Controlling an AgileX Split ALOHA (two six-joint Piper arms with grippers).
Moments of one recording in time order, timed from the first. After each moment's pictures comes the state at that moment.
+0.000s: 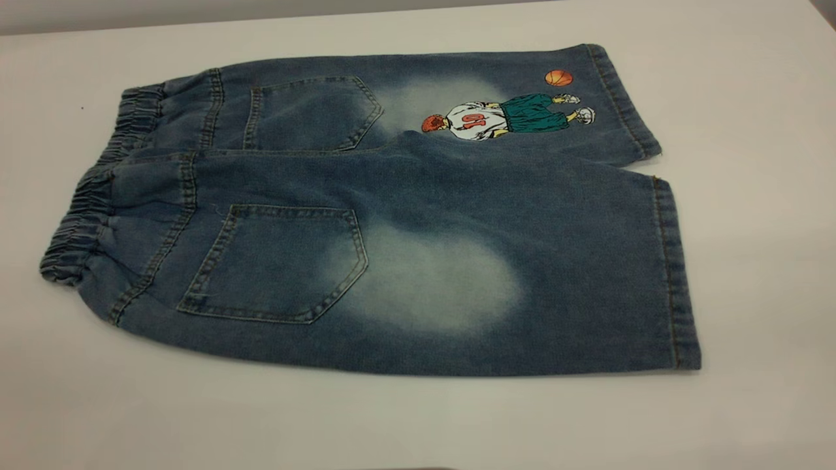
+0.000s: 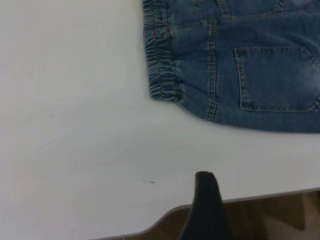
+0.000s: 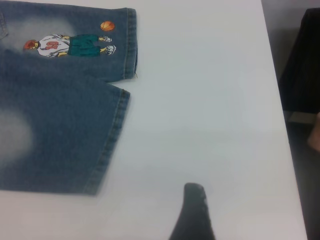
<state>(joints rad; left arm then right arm) -0.03 -0.02 -0.49 -0.08 1.13 0.07 -0.05 -0.01 -0.48 0.09 1.14 -0.06</state>
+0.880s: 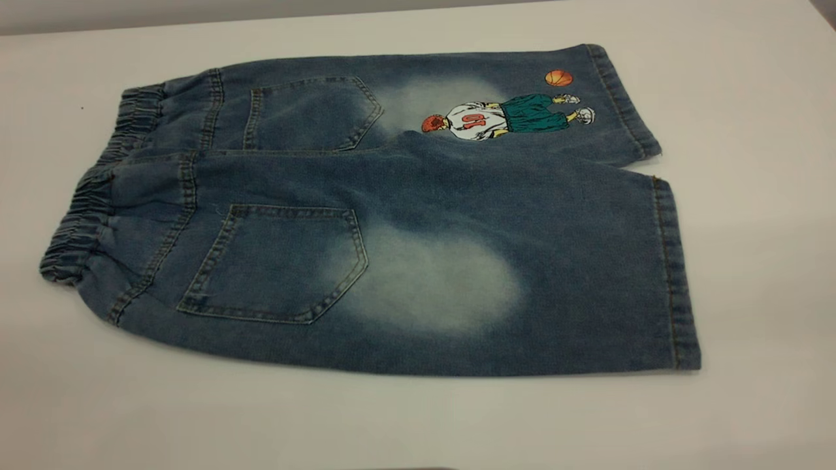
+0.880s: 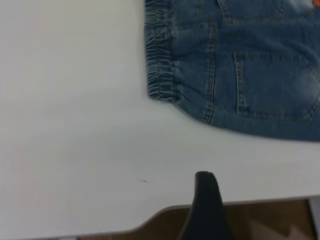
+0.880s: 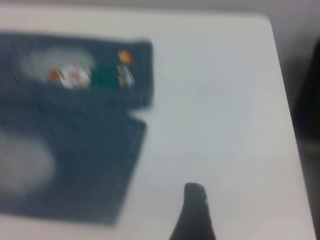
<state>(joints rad) -0.03 0.02 -0.51 -0.07 1.12 -0.01 -0.01 0.01 -0.53 0.11 1.06 -0.04</state>
